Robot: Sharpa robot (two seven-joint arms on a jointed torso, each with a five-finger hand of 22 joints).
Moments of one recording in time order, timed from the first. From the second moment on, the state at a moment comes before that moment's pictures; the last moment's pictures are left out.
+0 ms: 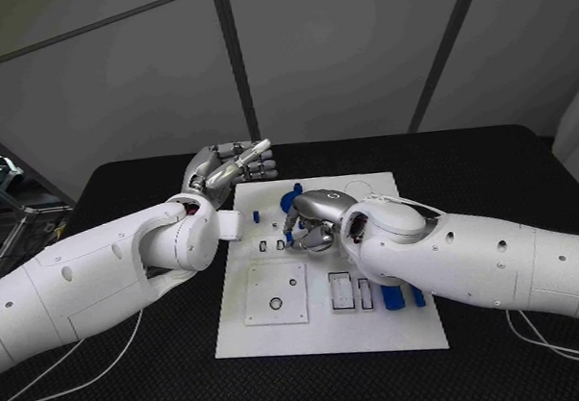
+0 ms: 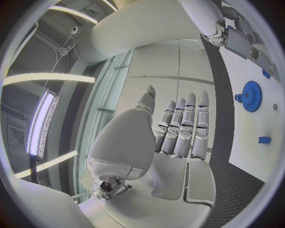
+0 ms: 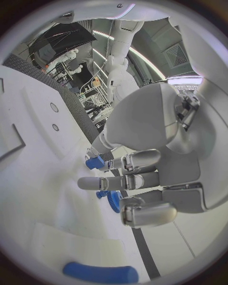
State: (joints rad) left arm 1.09 -0.83 0.09 1.50 -0.02 -0.41 0.43; left_hand 1.40 0.00 -0.05 0.02 0.09 0.95 0.22 0.08 0.07 1.02 0.17 0.10 0.06 1.07 0.13 0.14 0.13 0.17 0.84 0.24 0.47 0.21; right arm 1.12 -0.44 -0.03 1.38 -1.56 -0.25 -0.24; right_hand 1.32 -0.01 0.23 0.02 0.17 1.07 0.13 0.11 0.09 1.46 0.06 1.57 1.31 1.47 0.00 0.12 0.47 0.01 1.47 0.10 1.57 1.31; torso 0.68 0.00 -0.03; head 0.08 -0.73
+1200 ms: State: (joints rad) left arm 1.09 -0.83 0.09 1.50 -0.02 -0.41 0.43; left_hand 1.40 0.00 -0.05 0.02 0.09 0.95 0.22 0.08 0.07 1.02 0.17 0.10 0.06 1.07 0.13 0.14 0.13 0.17 0.84 0.24 0.47 0.21; right arm 1.12 -0.43 -0.03 1.36 -1.57 -0.22 -0.24; right_hand 1.31 -0.02 0.23 0.02 0.17 1.05 0.14 0.10 0.09 1.46 0.06 1.57 1.31 1.47 0.00 0.12 0.47 0.01 1.47 0.10 1.57 1.31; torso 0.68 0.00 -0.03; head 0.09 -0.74
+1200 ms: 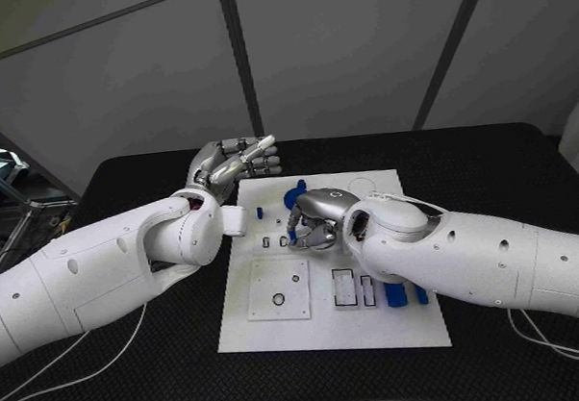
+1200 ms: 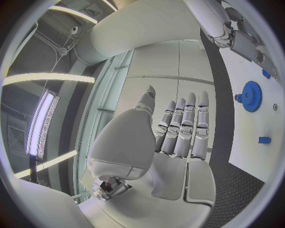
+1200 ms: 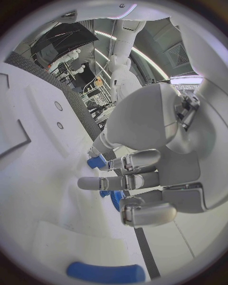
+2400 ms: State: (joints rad) left arm 1.09 -0.83 0.09 1.50 -0.02 -0.41 0.43; left_hand 1.39 0.01 -0.04 0.02 0.09 0.95 0.22 0.08 0.07 1.01 0.18 0.10 0.06 1.07 0.13 0.14 0.13 0.17 0.84 0.24 0.47 0.21; right arm 1.12 -0.43 -0.04 1.36 -1.59 -0.20 -0.25; right_hand 1.27 -0.06 0.20 0.03 0.16 0.97 0.17 0.07 0.07 1.46 0.07 1.57 1.31 1.47 0.00 0.12 0.47 0.01 1.46 0.11 1.57 1.31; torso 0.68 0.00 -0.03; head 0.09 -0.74
